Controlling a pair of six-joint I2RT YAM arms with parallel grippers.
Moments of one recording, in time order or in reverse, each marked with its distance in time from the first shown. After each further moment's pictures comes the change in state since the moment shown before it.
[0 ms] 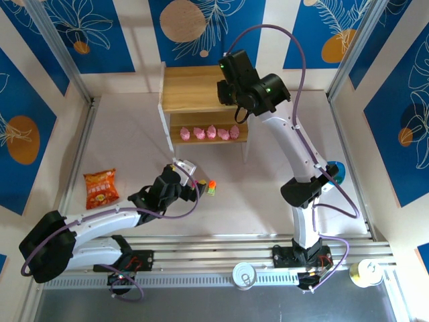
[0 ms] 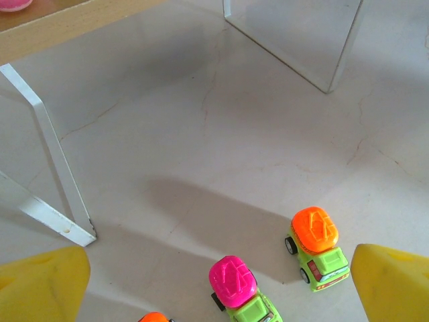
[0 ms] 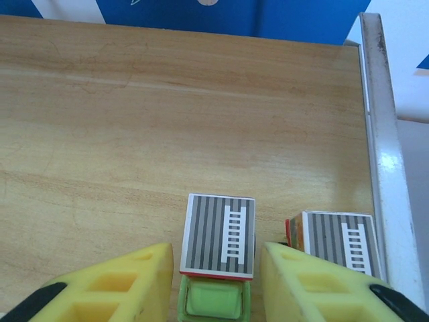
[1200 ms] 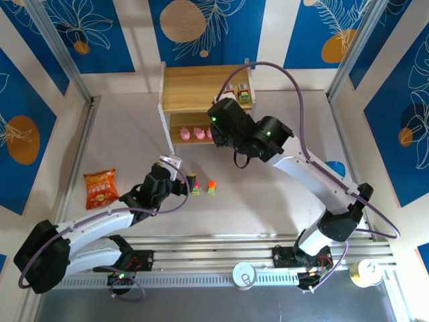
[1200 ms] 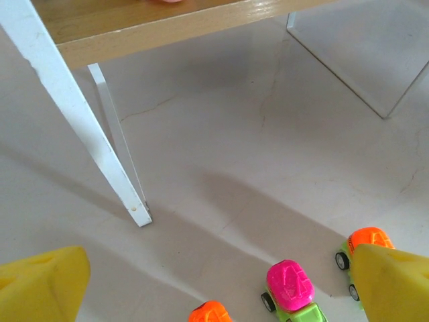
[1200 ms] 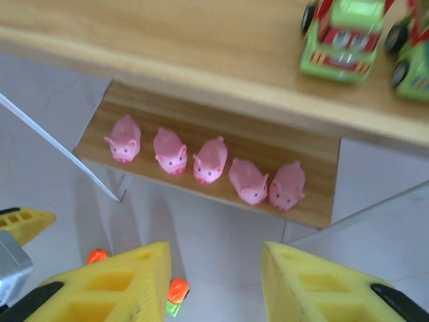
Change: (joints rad) left arm 0.124 -0.079 -0.026 -0.038 -0.006 -0.083; right arm 0.266 -0.424 -0.731 0.211 0.117 0.110
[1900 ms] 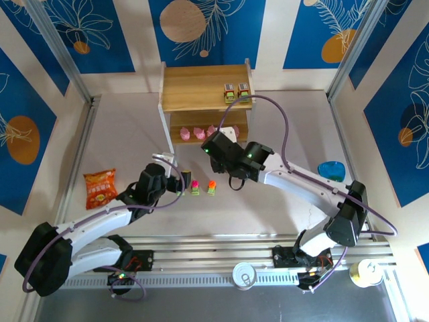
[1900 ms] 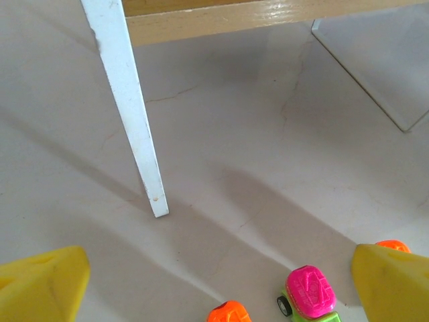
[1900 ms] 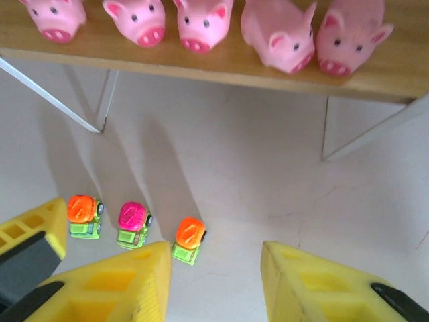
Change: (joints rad) left arm 0.089 0.000 -0.008 -0.006 0.061 -0.064; right arm 0.044 -0.056 -0.428 0.169 -0.057 0.257
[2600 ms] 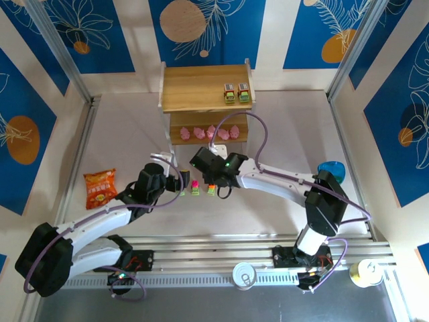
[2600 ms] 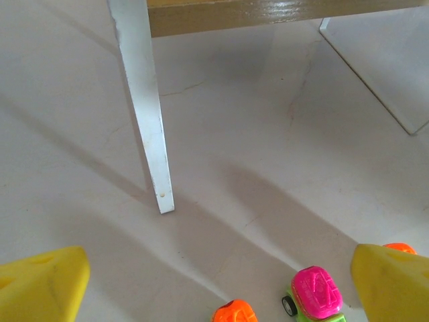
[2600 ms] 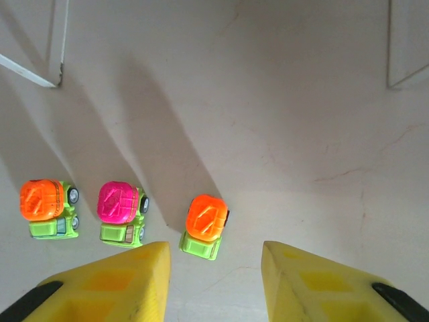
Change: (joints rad) left arm 0.019 0.000 -0.002 -0.010 0.013 -0.019; right arm 0.031 0.174 -0.111 0.130 -0.049 0.182
